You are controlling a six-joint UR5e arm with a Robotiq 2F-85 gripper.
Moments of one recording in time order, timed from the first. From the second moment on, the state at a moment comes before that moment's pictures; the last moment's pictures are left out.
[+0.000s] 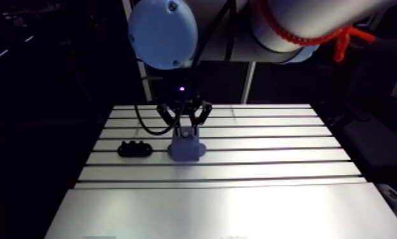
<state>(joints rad) -0.05 -1.27 1.88 -2.05 -1.59 -1.64</state>
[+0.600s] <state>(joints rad) -0.05 -1.26 1.87 -2.06 -1.59 -1.63</state>
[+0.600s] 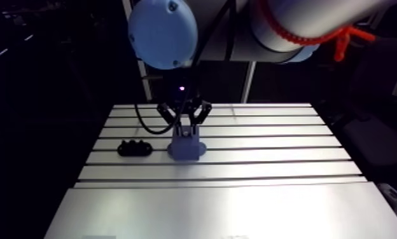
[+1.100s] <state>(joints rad) -0.05 -1.26 1.87 -2.07 -1.59 -1.63</state>
